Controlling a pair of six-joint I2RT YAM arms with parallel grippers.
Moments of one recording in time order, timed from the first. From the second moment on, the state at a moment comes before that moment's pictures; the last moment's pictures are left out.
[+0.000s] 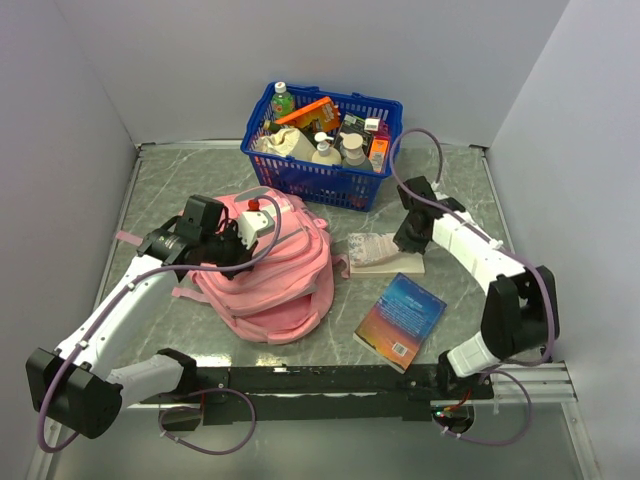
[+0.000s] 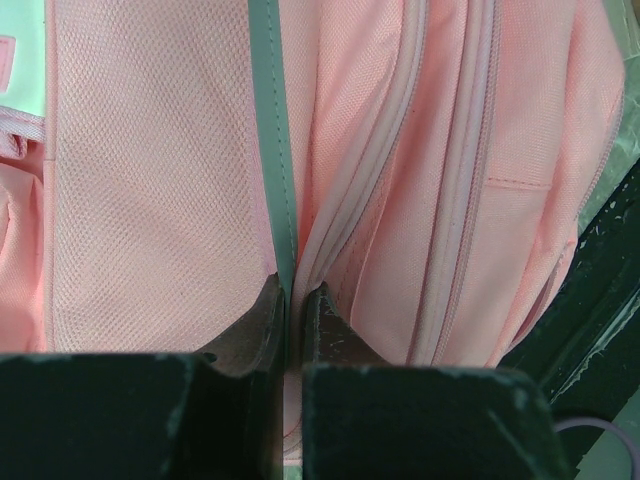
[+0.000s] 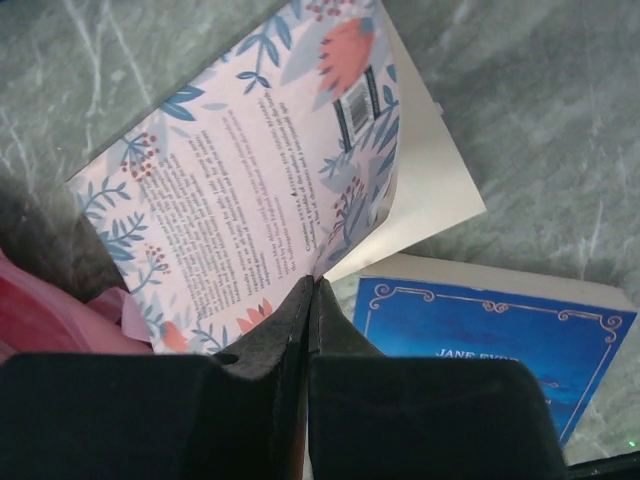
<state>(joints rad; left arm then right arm) -0.40 1.12 1.03 -0.80 0.38 0.43 0.29 1.48 1.11 -0.79 0.24 0.86</state>
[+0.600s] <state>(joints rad) -0.40 1.12 1.03 -0.81 0.38 0.42 0.26 1.77 1.19 -0.79 0.12 0.81</state>
